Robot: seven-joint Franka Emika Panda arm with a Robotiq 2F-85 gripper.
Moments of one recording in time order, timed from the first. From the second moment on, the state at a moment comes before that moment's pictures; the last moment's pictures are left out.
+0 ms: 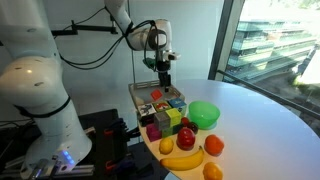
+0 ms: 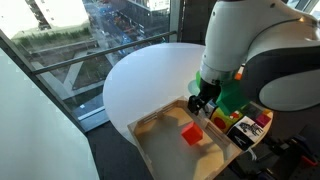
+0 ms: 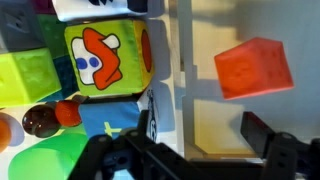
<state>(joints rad) 0.14 0.06 0.21 -2.41 -0.21 2.43 0.62</state>
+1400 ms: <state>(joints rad) 0.07 -0.24 0.07 -2.44 0.04 1.89 0.16</state>
